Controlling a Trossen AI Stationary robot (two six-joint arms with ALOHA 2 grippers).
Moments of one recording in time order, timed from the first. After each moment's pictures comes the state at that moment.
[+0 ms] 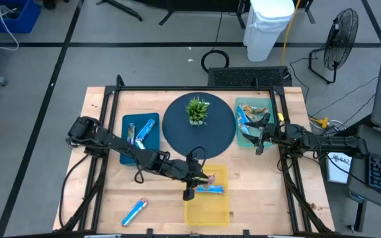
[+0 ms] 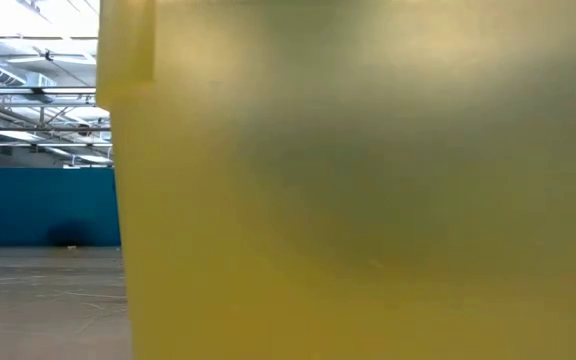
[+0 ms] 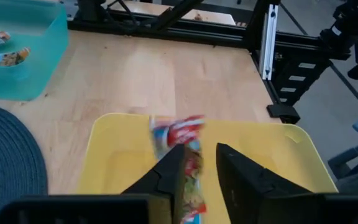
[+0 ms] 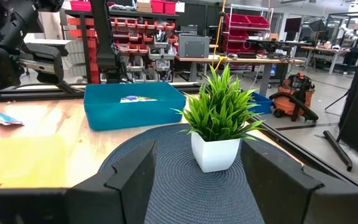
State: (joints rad) left arm -0.34 1.81 1.20 0.14 -0.12 -0.28; right arm -0.08 0.11 0.02 0.08 0.21 -0.04
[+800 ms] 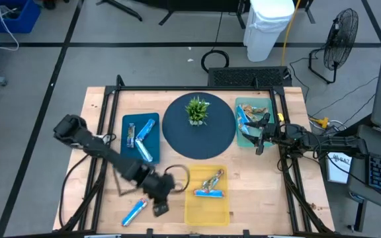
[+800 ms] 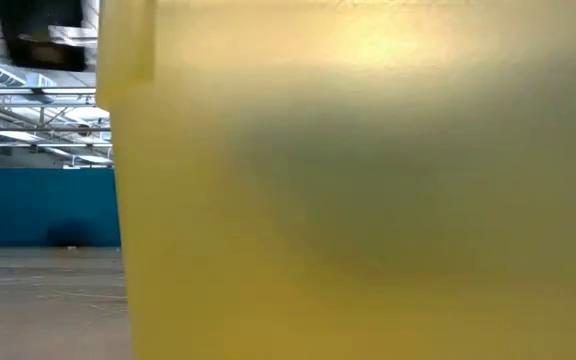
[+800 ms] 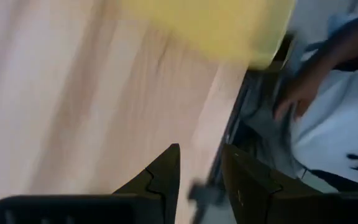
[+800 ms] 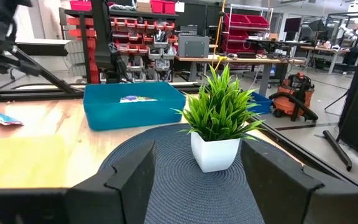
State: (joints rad) left arm -0.54 1.66 1.22 -0.56 0.18 -1.02; right arm -0.08 0.11 0.02 0.08 0.21 -0.04
